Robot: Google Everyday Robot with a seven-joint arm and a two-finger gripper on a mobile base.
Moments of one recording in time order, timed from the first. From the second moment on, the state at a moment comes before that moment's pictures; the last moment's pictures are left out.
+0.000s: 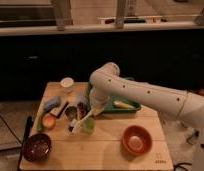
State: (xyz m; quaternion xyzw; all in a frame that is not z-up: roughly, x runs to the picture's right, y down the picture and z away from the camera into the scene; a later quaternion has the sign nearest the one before) arm -0.033 0.115 0.739 -0.31 -0.19 -0.21 0.91
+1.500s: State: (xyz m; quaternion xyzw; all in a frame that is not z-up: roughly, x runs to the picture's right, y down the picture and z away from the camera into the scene) arm -0.114 0.075 0.760 -0.33 -0.27 -0.26 0.87
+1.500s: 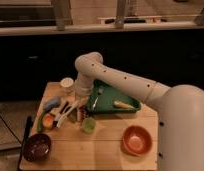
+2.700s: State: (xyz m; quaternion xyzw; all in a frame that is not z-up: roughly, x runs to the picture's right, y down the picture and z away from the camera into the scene) arm -0.100 0.053 0.792 -0.33 -0.31 -0.22 0.86
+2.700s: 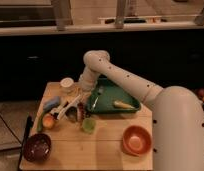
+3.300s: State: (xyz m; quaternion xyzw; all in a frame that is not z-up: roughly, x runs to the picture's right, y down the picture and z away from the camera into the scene) arm -0.092 0.050 0.803 -0.34 -0.33 -0.20 0.86
